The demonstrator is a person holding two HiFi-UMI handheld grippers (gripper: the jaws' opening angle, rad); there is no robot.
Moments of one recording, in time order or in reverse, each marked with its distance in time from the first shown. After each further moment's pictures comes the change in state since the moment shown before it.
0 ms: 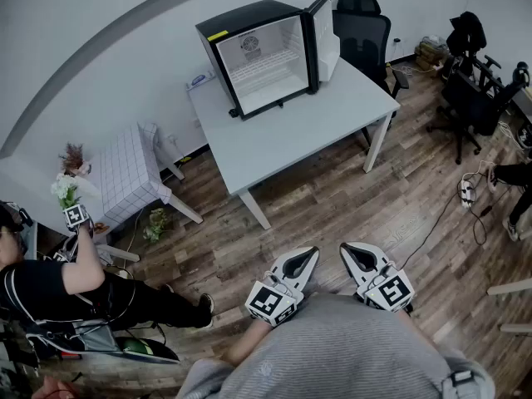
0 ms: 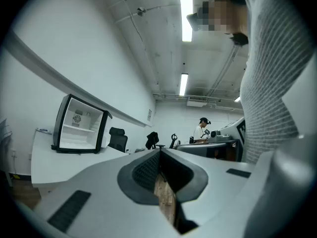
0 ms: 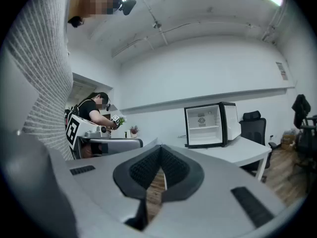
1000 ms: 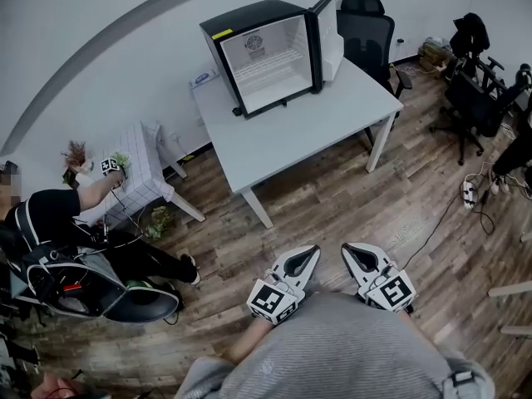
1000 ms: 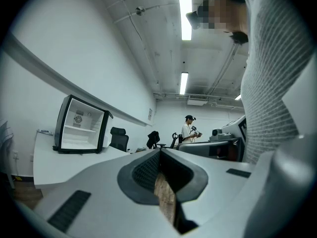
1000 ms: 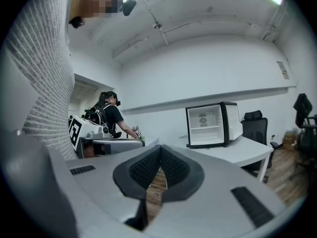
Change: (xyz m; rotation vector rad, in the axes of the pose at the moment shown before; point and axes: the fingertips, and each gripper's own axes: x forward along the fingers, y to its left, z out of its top) left arm -0.004 0.004 -0.010 0.020 0.010 0.007; right arm 0.000 0.005 -0.005 0.003 -0.011 0.014
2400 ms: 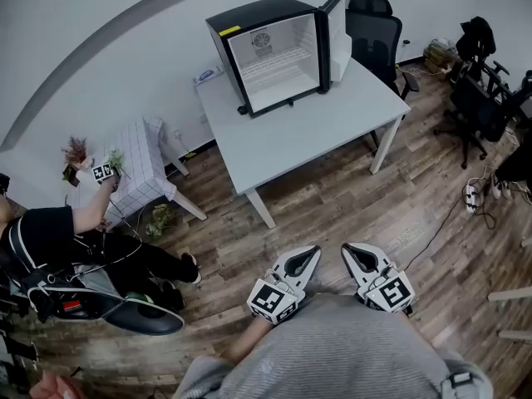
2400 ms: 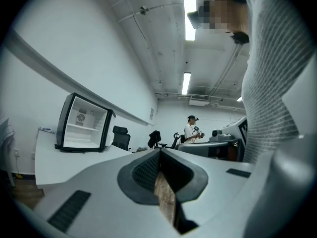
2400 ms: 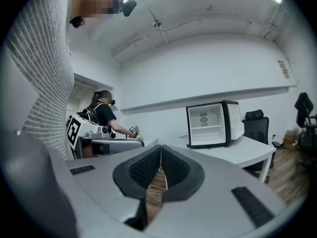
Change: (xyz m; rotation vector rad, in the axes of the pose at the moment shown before) left arm -0.003 0.031 0.005 -0.013 -0.003 0.009; right arm 0.033 -0.002 0.001 0.005 0.009 -0.003
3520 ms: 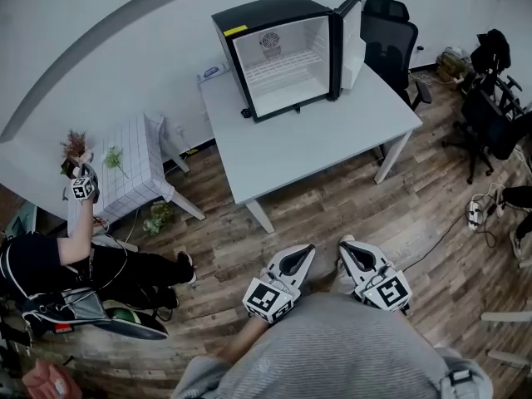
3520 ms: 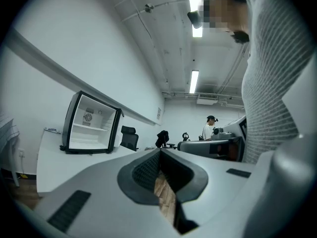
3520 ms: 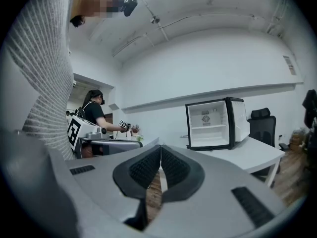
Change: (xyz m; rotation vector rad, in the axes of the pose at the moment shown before) left arm 0.046 0.067 0.001 -0.016 -0.004 0.084; right arm 0.057 -0.062 0.004 -0.004 0.016 0.054
